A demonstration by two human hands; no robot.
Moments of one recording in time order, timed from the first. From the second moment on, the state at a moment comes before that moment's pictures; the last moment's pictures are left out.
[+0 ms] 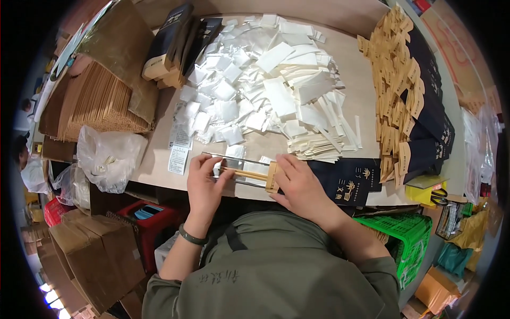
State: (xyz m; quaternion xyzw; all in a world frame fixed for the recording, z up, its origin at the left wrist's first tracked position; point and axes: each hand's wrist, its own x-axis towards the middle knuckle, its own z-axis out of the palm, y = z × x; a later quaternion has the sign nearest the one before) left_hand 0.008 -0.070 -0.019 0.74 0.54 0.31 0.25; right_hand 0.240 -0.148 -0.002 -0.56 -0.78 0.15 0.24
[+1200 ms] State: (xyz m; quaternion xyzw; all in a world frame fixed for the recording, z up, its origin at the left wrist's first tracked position) left_hand 0.065 -0.108 0.012 0.74 0.20 -0.04 0.64; right_hand 0.333 -0.201 -0.008 -0.54 -0.80 0.20 0.15
